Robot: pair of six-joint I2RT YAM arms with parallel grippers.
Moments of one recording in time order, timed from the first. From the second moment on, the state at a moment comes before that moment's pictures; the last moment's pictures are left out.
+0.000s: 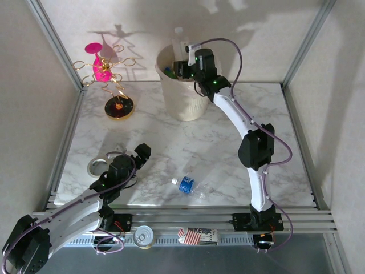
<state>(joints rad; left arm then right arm) -0.57 0.81 0.22 0.16 -0.25 -1.20 0.52 2.14 2.15 -0.28 -0.05 0.20</state>
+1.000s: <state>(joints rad) -0.58 0.90 0.29 0.15 -0.22 -1.13 0.55 1.50 1.36 -0.11 -0.07 0.19</state>
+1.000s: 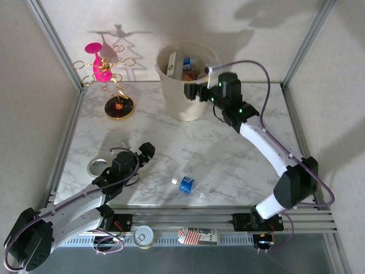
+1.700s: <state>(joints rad) -0.67 1.12 0.36 0.21 -0.22 -1.17 0.79 1.08 0.64 -0.13 -0.21 0.23</state>
